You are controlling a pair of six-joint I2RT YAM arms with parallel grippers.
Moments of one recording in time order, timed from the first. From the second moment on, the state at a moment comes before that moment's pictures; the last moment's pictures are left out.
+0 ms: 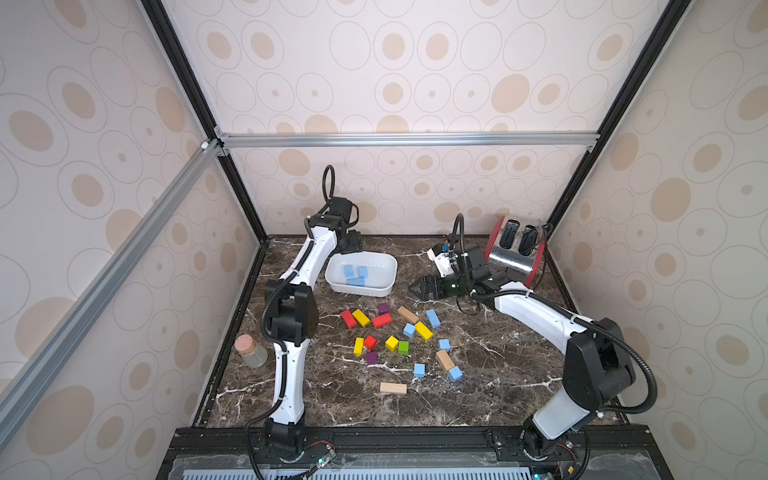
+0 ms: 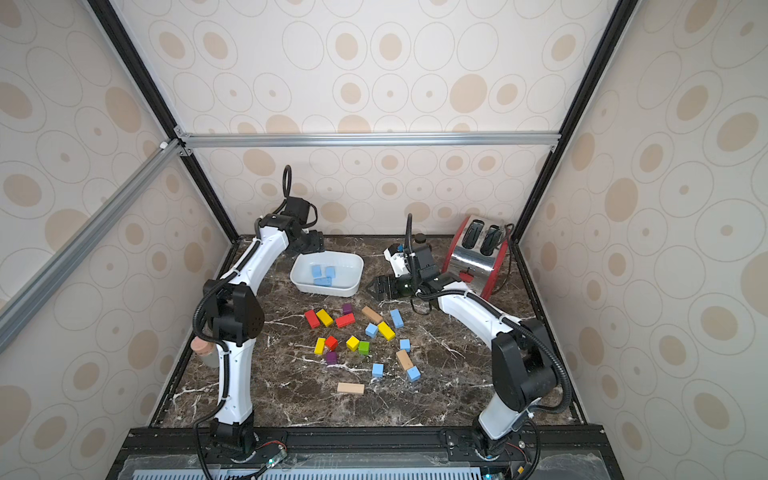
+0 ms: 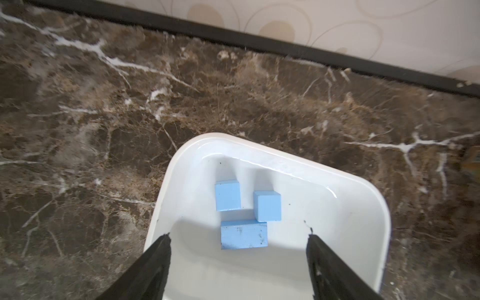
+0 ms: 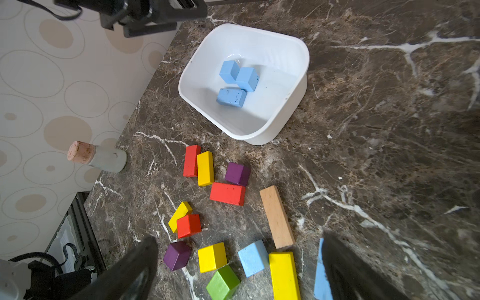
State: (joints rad) left arm -0.20 2.21 2.21 -1.00 -0.10 -0.34; right arm 0.46 1.62 1.23 -0.33 -0.43 0.27
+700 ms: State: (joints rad) left arm -0.25 1.75 1.83 -1.00 -0.04 -0.19; right arm 0.50 1.33 1.23 -0.70 -0.28 0.17
